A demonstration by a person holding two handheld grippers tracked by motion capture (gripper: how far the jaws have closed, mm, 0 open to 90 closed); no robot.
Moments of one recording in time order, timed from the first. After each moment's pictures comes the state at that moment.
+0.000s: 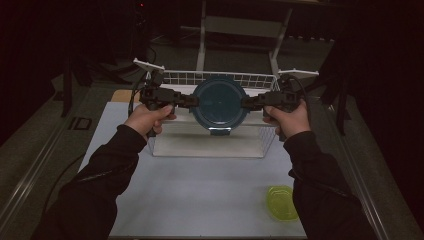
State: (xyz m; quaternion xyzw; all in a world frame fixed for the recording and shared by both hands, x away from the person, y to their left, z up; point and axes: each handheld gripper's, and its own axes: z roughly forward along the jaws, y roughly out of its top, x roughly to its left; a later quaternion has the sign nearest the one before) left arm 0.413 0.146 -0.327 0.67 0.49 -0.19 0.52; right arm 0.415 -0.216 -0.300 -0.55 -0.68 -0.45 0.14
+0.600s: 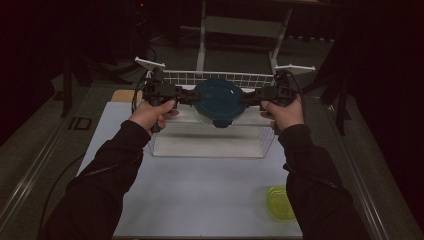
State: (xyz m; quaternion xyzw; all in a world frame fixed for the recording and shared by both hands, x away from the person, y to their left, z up) left arm 0.431 0.146 -0.336 0.64 0.52 -0.20 0.52; right arm 0.430 -0.209 -0.300 -0.58 -0.68 -0.44 0.11
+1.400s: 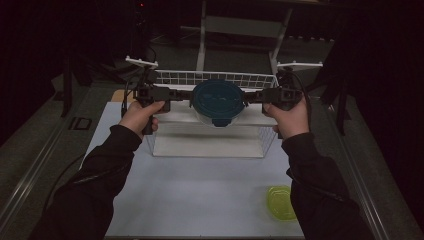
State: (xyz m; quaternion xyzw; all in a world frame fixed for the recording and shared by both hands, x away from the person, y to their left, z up) left arm 0.400 0.154 -0.317 0.69 0.46 -0.08 0.55; right arm 0.393 -0.201 -0.273 -0.52 -0.72 -0.46 0.03
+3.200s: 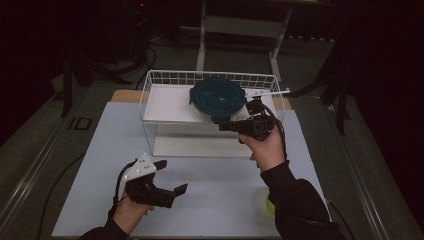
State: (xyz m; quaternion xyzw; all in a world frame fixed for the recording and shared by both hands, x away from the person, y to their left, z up) left arm 0.220 0.143 -0.447 0.76 0.36 0.12 0.53; right arm 0.348 -0.147 -0.318 -0.44 -0.77 -0.45 0.03
